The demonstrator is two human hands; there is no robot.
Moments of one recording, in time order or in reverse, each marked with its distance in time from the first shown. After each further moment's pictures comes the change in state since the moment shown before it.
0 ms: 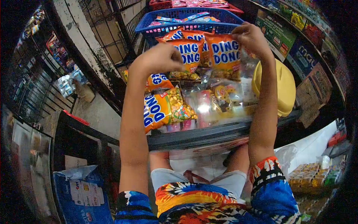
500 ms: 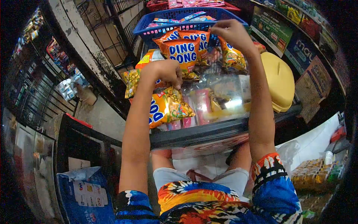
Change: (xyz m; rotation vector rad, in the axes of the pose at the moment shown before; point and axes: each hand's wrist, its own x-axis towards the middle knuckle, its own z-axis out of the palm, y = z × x) left_hand 0.019 -0.009 0.030 -0.045 -0.545 -0.155; right_hand 0.009 -0.019 0.029 0.039 0.083 -0.198
